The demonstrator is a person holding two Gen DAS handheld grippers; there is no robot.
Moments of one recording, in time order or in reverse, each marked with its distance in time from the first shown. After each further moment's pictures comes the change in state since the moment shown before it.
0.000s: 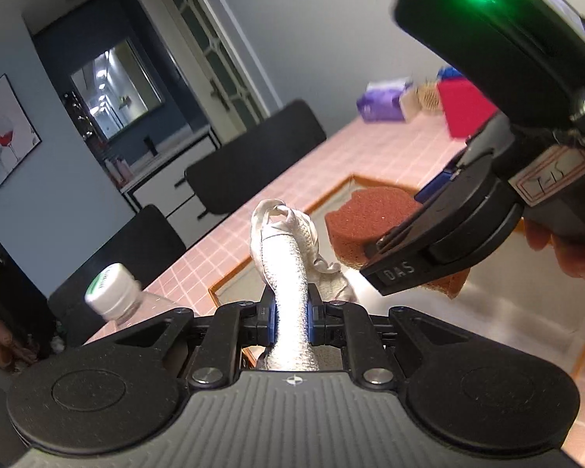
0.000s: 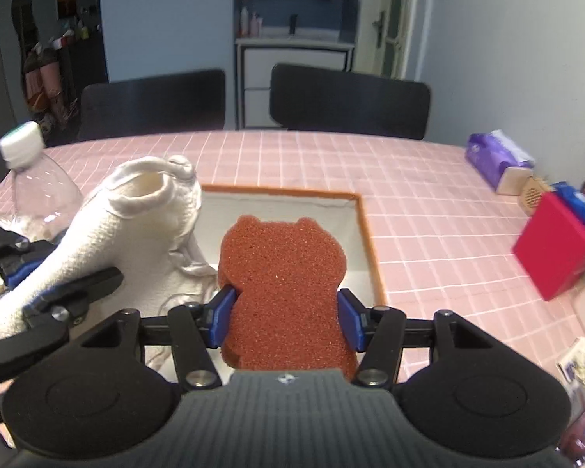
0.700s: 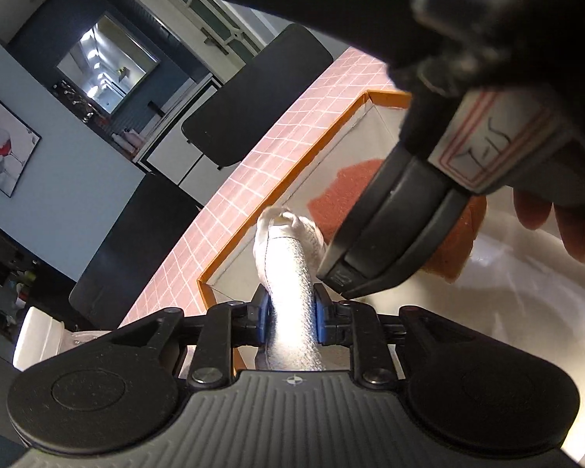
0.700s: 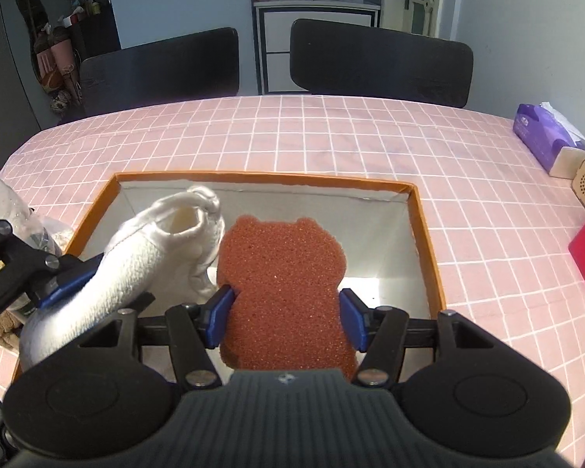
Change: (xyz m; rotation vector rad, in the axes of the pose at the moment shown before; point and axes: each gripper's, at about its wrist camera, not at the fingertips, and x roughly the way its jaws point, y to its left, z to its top) left arm 0.076 -0.018 0.004 0.153 0.216 0.117; right arm 0.092 -0.006 0.020 0.003 0.129 0.101
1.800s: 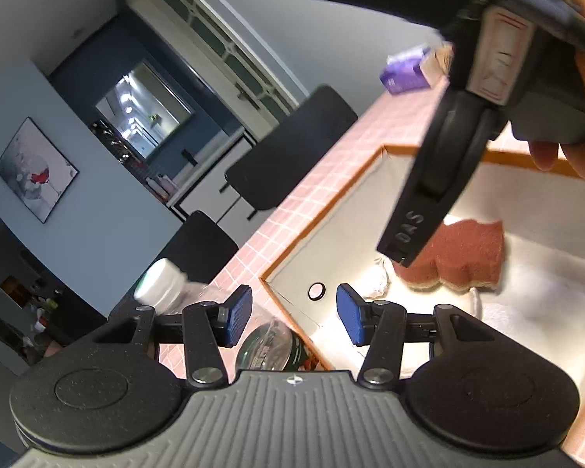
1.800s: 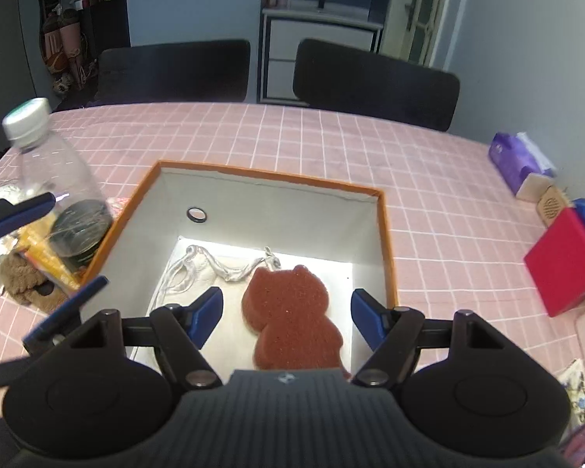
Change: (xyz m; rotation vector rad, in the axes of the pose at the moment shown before) left arm -0.081 0.017 -0.044 -0.046 -0.212 0.066; right arm -0.063 0.015 -0.011 -0.091 -0.005 -0.059
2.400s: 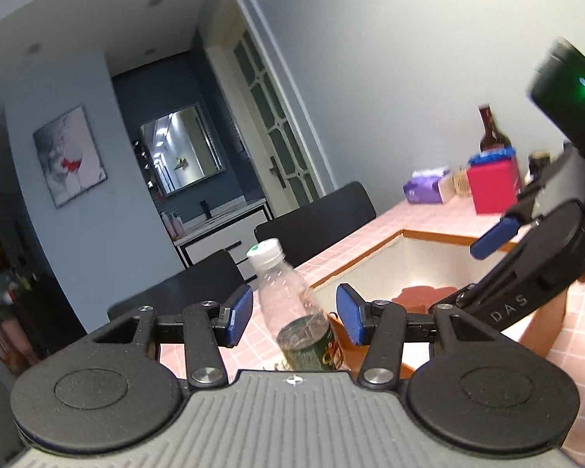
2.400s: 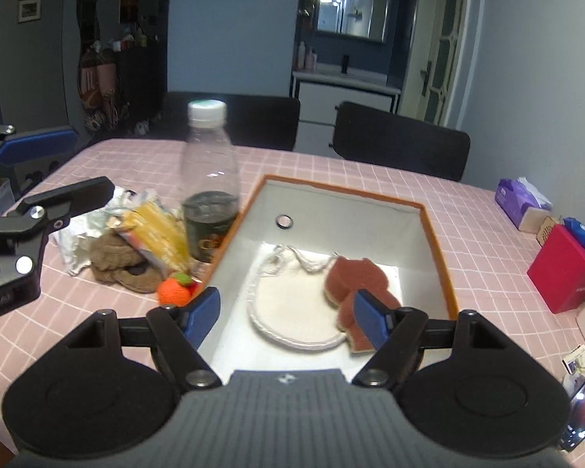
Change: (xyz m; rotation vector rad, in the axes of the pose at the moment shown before) left arm -0.089 0.060 -0.069 -0.311 -0.283 -0.039; right arm -0.092 0.071 -0.081 -0.052 -0.211 0.024
